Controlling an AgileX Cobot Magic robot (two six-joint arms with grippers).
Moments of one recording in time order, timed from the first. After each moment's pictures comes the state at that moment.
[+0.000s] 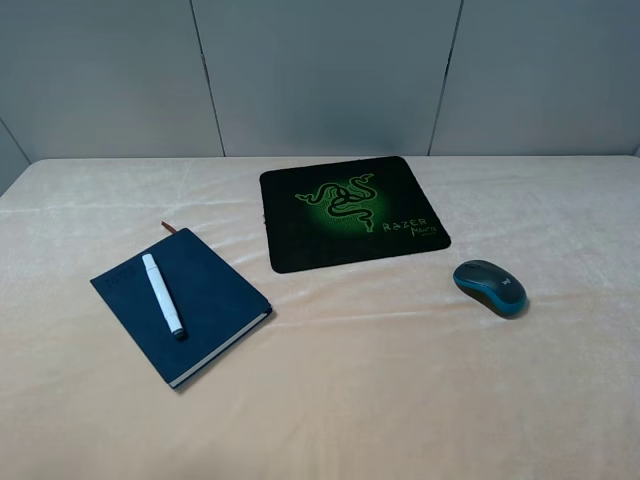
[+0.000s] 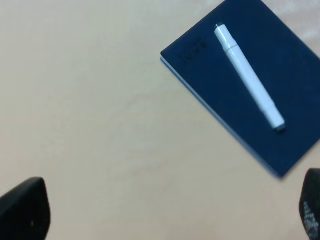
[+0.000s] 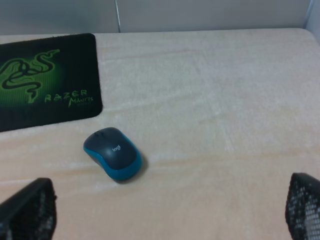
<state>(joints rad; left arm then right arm) -0.33 0.55 -0.75 0.26 1.11 -0.39 0.02 -0.01 -0.50 0.00 1.03 -0.01</state>
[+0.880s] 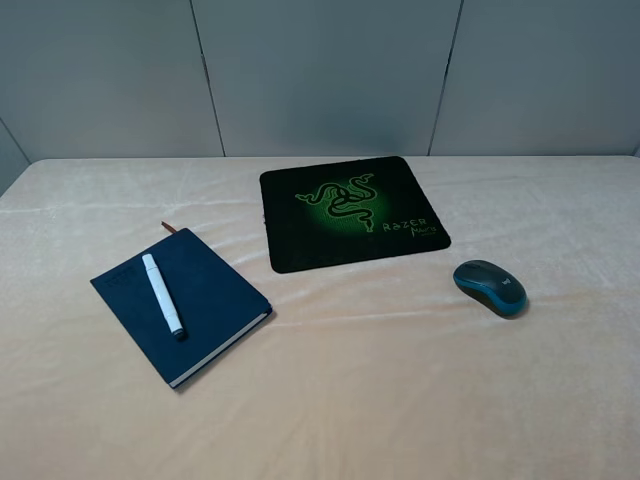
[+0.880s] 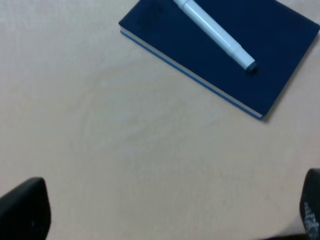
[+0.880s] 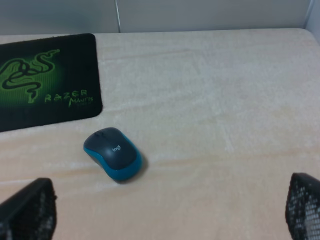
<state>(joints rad) -0.23 0.17 -0.56 0.09 1.16 -0.10 0.02 -0.01 -0.50 0.00 1.03 -0.01</state>
